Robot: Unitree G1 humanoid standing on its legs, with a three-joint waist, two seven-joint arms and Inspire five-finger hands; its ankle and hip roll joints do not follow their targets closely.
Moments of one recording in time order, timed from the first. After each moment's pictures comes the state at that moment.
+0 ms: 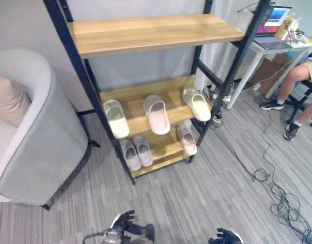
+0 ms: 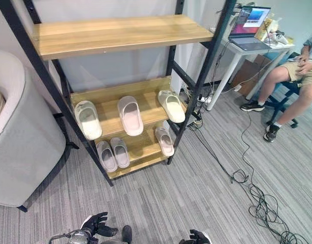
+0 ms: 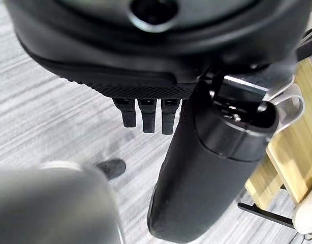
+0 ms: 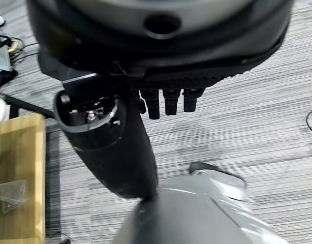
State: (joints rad) left arm -0.11 0.21 -0.32 1.28 -0.15 -0.15 0.05; right arm -0.04 -0.24 0.33 1.25 0.16 -0.11 -0.06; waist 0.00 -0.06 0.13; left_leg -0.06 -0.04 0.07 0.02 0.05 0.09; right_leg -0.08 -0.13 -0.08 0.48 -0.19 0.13
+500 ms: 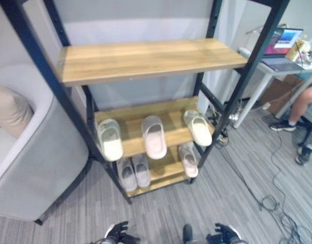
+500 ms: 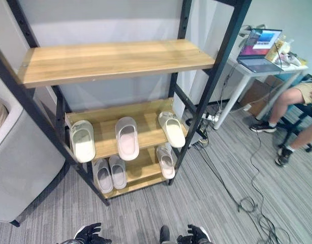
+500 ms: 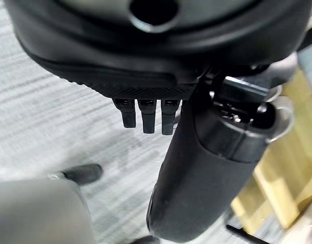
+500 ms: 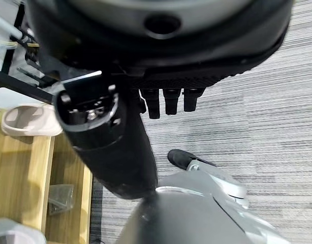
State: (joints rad) left arm -0.05 0.20 -0.31 1.29 -0.15 -0.15 0.06; right arm -0.02 -0.25 0.33 1.23 0.12 -0.10 -0.06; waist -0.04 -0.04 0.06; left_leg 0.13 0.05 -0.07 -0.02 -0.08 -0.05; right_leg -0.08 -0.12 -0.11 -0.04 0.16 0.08
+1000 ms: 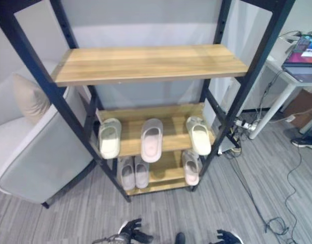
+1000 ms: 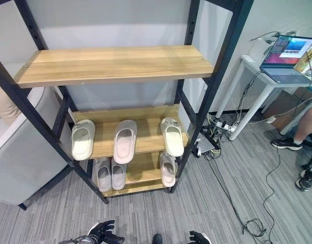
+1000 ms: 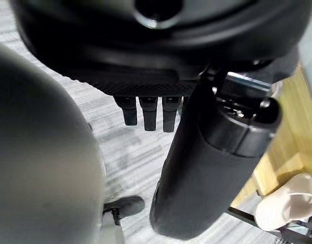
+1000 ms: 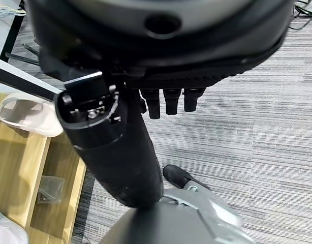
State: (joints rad) left arm -0.10 0.14 -0.32 1.31 -0.11 -0.13 0.05; right arm 0.00 -0.28 0.37 1.23 0.12 -0.10 -0.05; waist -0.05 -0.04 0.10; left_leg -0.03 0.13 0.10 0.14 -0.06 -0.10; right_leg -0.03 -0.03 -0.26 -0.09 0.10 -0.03
